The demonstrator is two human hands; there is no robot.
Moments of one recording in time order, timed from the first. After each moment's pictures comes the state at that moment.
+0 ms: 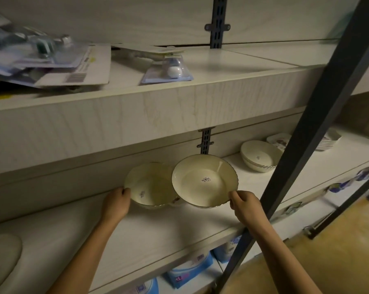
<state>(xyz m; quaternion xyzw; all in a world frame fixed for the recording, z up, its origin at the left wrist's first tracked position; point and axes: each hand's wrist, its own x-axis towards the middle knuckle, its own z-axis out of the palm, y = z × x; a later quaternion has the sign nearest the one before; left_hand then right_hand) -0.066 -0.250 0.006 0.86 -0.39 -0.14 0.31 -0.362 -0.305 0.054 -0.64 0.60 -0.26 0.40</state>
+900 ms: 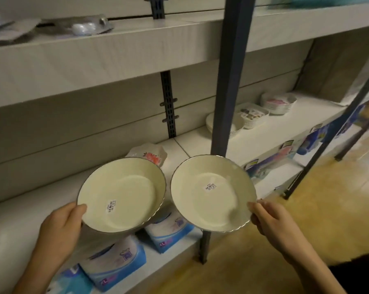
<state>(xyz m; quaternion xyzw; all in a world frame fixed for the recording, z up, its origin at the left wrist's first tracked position) -0.167 -0.103 0.059 0.81 -0.45 -0.12 0.37 -0.519 -0.184 0.058 -0.61 0.58 -0.31 0.45</state>
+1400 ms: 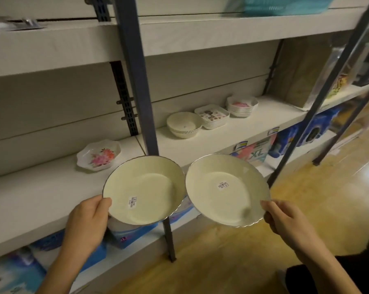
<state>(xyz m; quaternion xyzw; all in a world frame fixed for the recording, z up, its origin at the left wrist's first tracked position) -0.380 -0.132 0.057 0.79 -0.48 -0.13 0.36 -0.718 -0.200 0.069 -0.58 0.61 -0.31 0.44</state>
